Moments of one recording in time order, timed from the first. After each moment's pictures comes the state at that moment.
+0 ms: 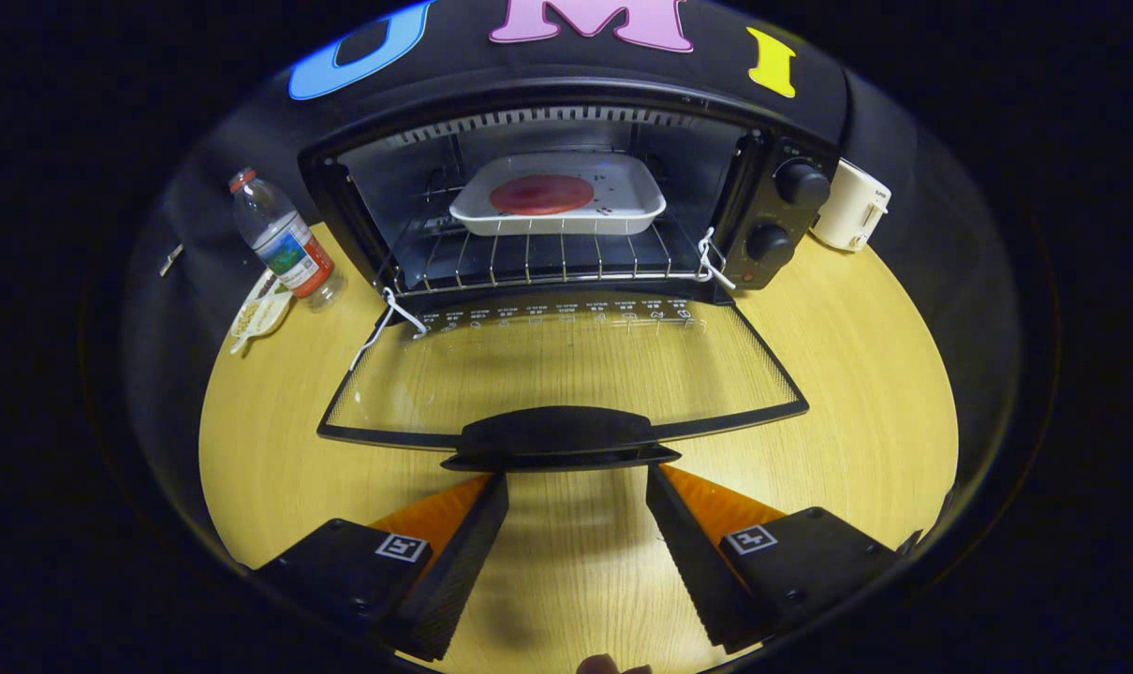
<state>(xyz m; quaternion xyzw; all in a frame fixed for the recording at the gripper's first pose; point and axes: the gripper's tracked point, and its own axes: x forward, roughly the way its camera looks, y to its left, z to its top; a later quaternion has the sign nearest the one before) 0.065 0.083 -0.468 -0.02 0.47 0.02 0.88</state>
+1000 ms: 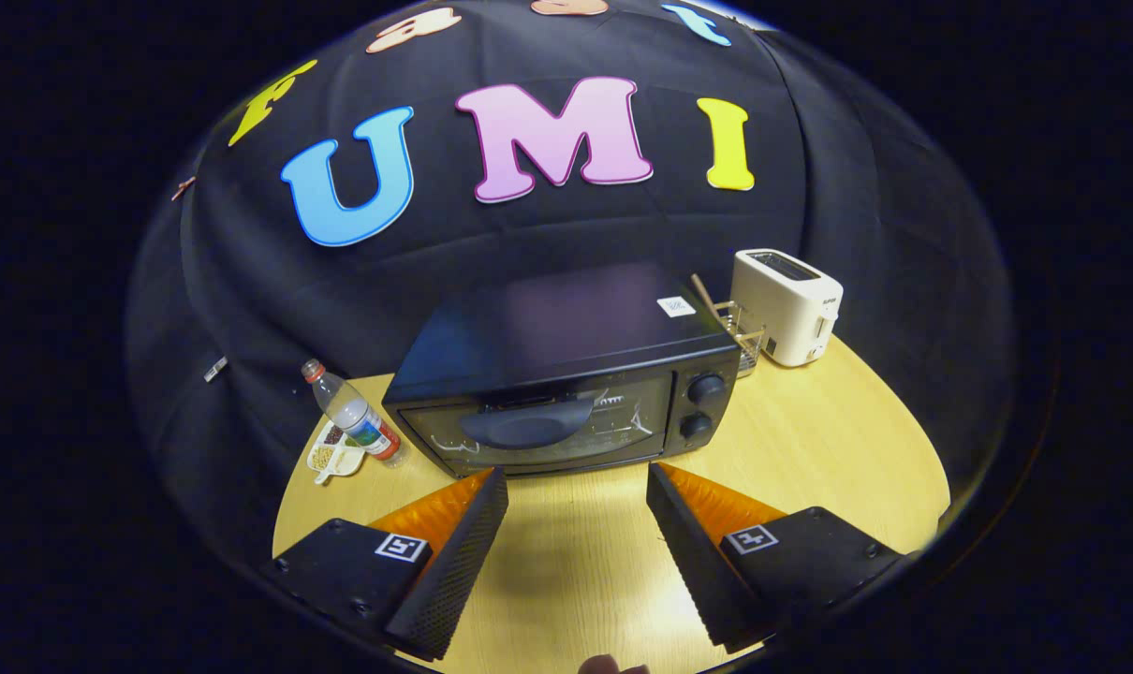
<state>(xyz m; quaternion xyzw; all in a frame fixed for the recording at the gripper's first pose) 0.072 0.056 -0.289 0.05 0.28 0.03 0.96</state>
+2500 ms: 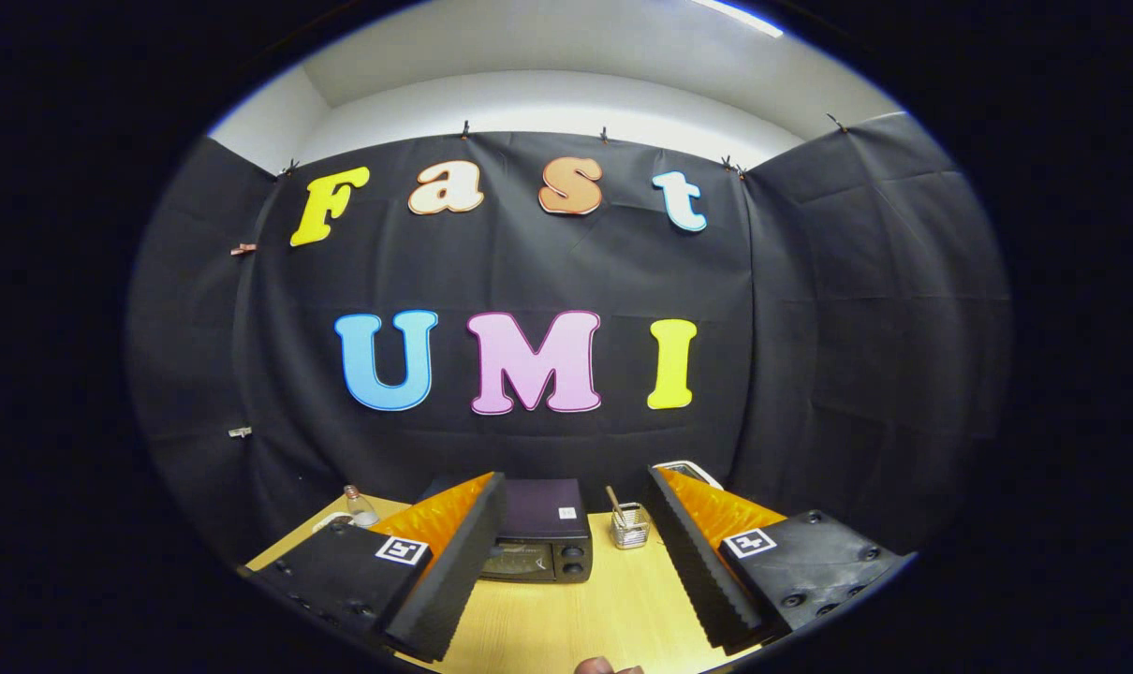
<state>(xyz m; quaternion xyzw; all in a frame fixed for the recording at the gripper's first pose) -0.034 -0.058 -0.025 0.00 0.01 0.04 1.00</state>
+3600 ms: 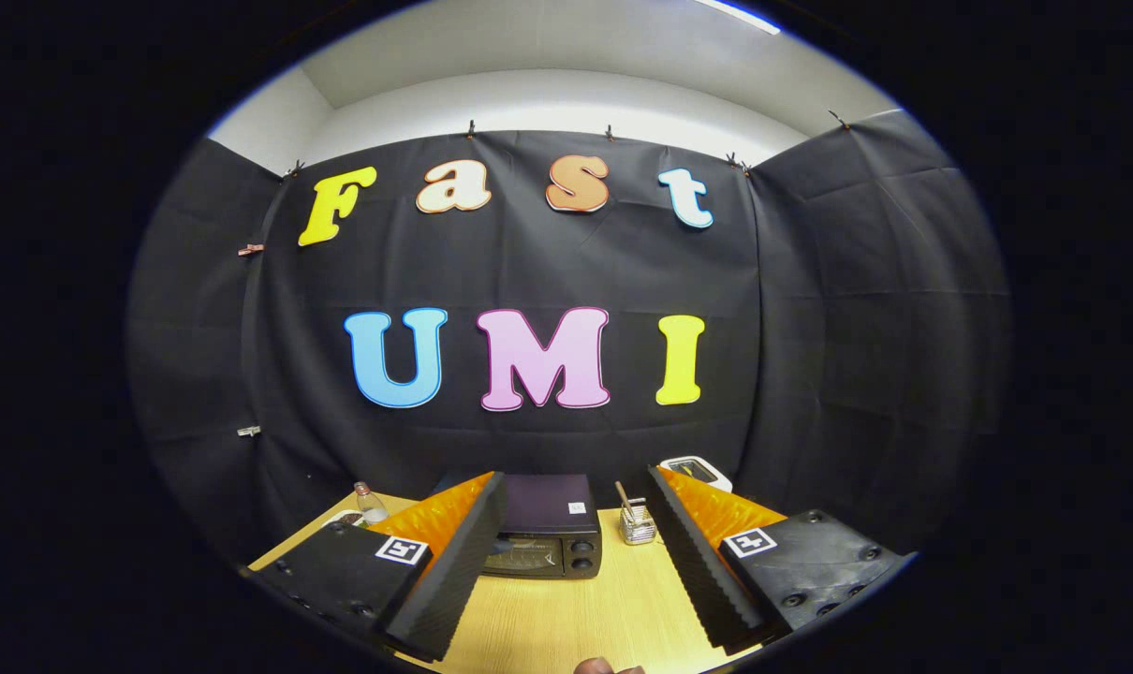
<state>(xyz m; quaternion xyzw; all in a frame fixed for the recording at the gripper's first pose) -0.035 -0.054 -0.029 0.00 0.02 0.05 1.00</state>
